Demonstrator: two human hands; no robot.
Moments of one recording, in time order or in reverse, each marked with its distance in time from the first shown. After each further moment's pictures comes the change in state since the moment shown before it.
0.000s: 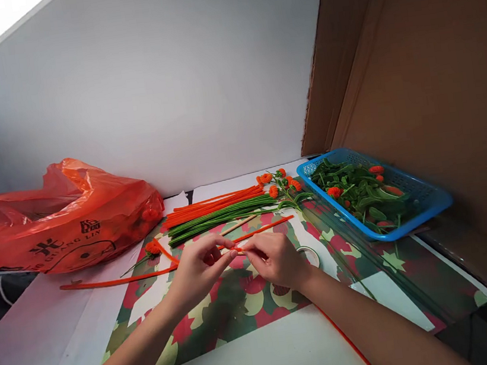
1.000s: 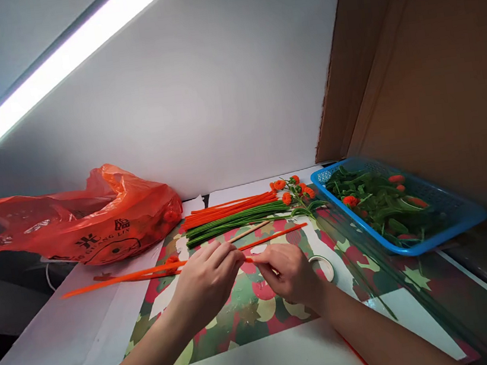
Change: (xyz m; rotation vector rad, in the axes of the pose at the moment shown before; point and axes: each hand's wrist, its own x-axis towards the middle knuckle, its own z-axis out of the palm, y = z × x) left_hand -0.016 0.028 -0.011 0.902 0.131 0.541; right_hand -0.001 -0.012 -0.002 -0.052 0.090 -0.159
